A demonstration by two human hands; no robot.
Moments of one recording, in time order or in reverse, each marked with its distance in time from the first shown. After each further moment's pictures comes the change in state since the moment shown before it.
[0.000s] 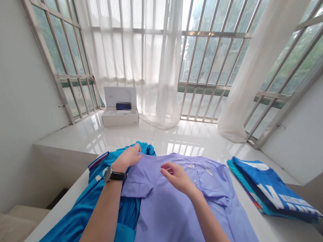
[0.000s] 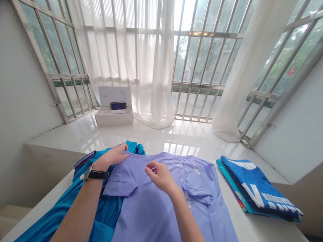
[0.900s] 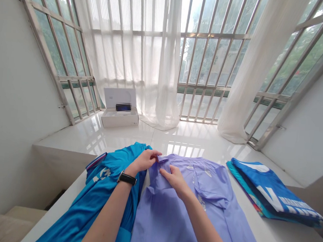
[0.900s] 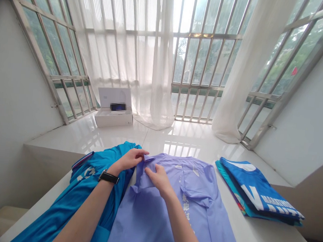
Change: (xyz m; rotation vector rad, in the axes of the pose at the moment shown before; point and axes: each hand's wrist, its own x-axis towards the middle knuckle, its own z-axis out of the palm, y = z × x) left_hand 0.031 0.029 0.059 -0.673 -0.079 0.382; right_hand 0.006 0.020 0.020 0.449 0.064 0.239
